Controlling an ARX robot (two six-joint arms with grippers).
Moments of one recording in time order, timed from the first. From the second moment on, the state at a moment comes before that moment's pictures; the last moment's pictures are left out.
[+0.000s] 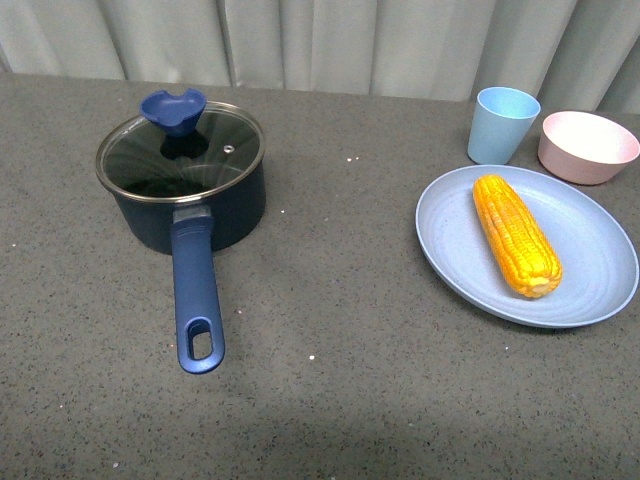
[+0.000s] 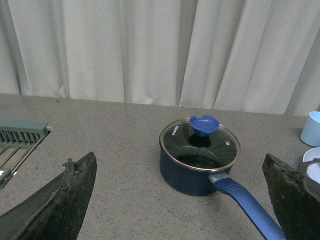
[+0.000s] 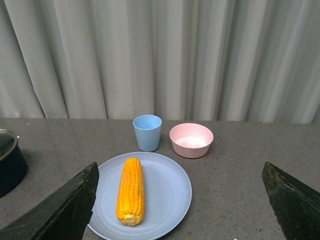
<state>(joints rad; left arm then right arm) 0.00 0.00 0.02 0.00 0.00 0.00 0.00 0.00 0.01 0.00 0.00 0.00</state>
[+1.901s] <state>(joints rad) 0.11 0.23 0.02 0.15 0.33 -0.05 0.00 0.00 0.01 0.00 0.00 0.00</state>
